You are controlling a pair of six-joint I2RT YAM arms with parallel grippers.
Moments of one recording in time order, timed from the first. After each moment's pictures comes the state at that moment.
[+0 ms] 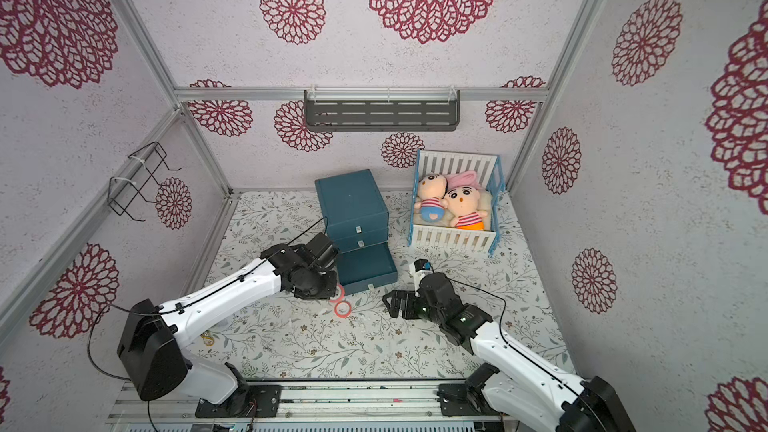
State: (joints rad) left arm -0.73 1.52 1.25 -0.98 -0.04 -0.72; right arm 0.62 0.95 0.50 -0.23 -0.18 0.62
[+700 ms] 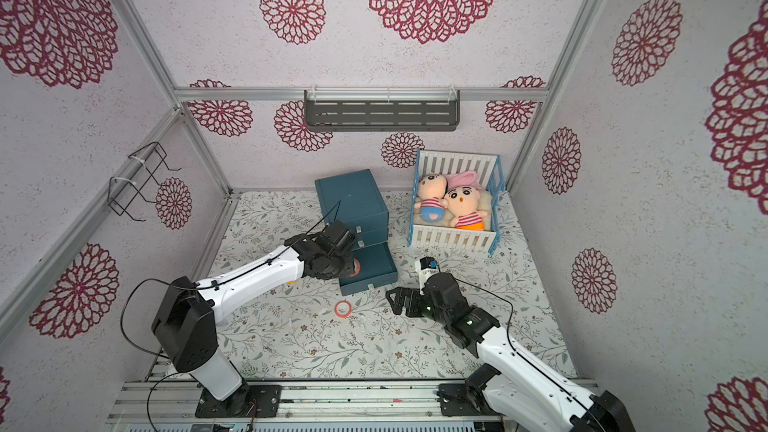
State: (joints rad) left arm -0.73 1.71 1.35 -0.75 -0.18 -0.82; right arm 0.59 0.88 0.49 -0.24 -0.18 0.63
